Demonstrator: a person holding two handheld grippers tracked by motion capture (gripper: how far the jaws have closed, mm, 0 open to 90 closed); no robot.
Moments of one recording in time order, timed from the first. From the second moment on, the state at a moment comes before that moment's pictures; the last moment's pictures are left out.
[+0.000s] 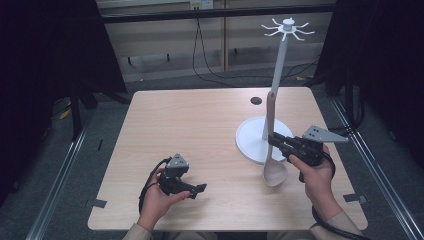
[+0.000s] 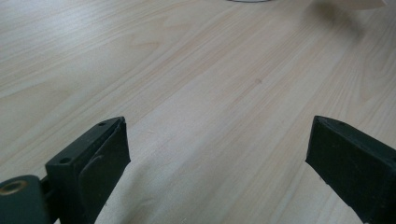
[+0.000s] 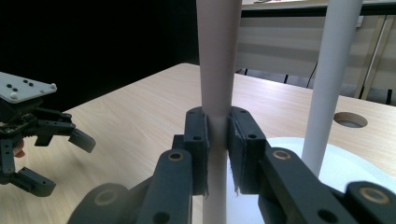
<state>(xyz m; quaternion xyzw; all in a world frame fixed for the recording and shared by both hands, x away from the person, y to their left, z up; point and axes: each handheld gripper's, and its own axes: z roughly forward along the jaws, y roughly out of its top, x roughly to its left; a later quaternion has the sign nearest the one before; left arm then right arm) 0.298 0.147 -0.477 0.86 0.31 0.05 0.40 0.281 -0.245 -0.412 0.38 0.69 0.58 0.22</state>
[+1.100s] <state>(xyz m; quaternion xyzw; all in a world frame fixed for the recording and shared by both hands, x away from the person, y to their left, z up) 0.299 0.145 -0.477 0.86 0.31 0.04 0.40 0.275 -0.257 -0.373 0.38 0.68 0.58 0.25</state>
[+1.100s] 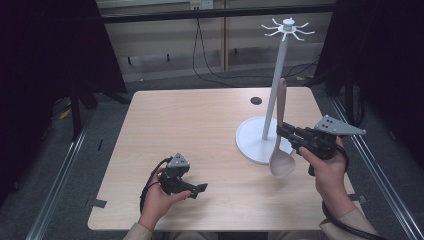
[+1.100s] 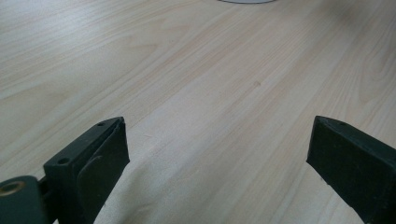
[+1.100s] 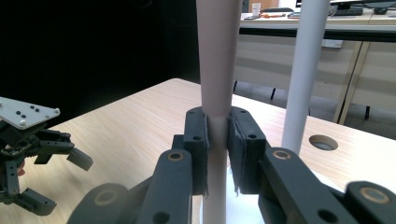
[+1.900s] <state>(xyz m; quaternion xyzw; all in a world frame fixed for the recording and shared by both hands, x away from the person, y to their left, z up) 0.301 0.140 -0.478 0.86 0.31 0.04 0.40 0.274 -0.270 -0.348 0.38 0.67 0.58 0.27</state>
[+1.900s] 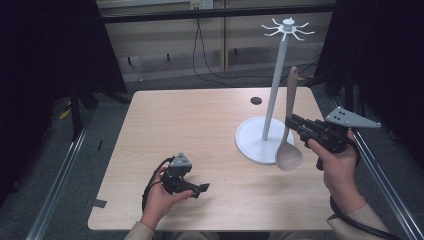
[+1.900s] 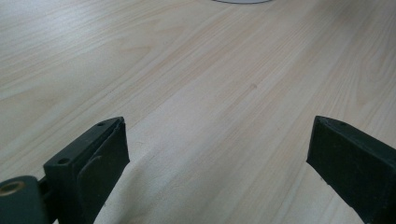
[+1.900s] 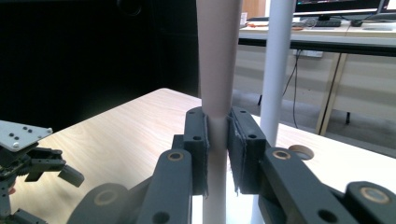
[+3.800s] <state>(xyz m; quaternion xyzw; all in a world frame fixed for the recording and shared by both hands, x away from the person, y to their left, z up) 0.303 0.142 -0.478 0.86 0.31 0.04 0.40 0.305 -0.278 -0.300 0.41 0.64 0.58 0.29</state>
